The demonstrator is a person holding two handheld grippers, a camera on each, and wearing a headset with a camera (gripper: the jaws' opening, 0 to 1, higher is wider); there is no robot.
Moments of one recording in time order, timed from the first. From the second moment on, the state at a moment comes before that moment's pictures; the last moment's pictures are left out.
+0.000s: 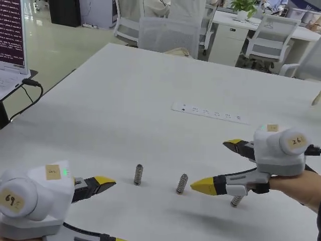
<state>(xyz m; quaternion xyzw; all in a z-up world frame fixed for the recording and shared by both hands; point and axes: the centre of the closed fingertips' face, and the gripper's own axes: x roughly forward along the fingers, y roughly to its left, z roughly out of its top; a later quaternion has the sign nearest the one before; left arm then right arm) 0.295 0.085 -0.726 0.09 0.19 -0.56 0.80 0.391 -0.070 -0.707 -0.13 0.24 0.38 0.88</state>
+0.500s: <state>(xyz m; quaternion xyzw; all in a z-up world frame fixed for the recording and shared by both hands) 0.300 0.085 -0.723 0.08 0.18 -0.55 0.81 0.384 -0.091 -0.696 -0.11 0.21 0.35 0.91</state>
